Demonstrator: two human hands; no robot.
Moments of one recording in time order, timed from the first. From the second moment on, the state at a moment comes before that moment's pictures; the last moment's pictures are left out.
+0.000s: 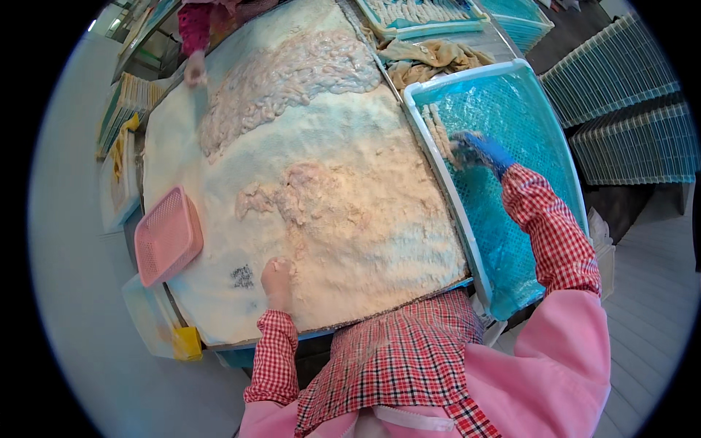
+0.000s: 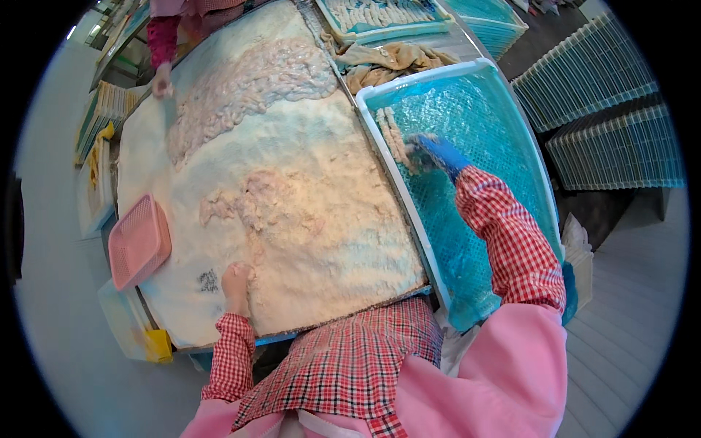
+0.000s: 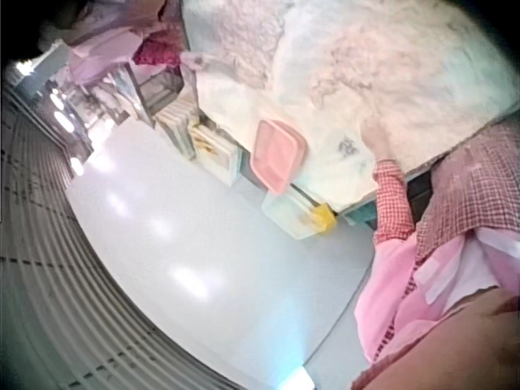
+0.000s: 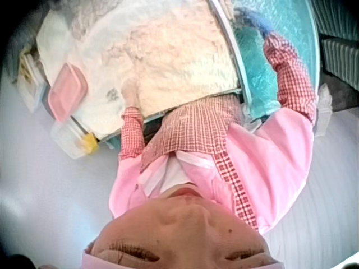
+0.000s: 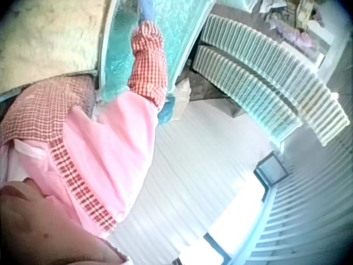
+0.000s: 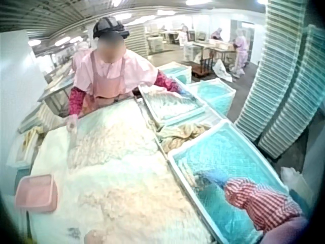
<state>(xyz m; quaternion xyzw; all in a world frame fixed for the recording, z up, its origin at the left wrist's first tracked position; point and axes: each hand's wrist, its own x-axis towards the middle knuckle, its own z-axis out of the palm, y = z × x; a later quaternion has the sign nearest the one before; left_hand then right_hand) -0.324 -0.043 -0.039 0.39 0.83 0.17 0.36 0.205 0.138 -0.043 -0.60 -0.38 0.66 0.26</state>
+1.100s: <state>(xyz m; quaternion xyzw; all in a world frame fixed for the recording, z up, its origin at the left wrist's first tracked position) -0.368 -0.097 0.000 0.51 0.81 -0.10 0.26 -0.133 -0.072 -0.042 -0.32 -0.91 0.23 0.14</state>
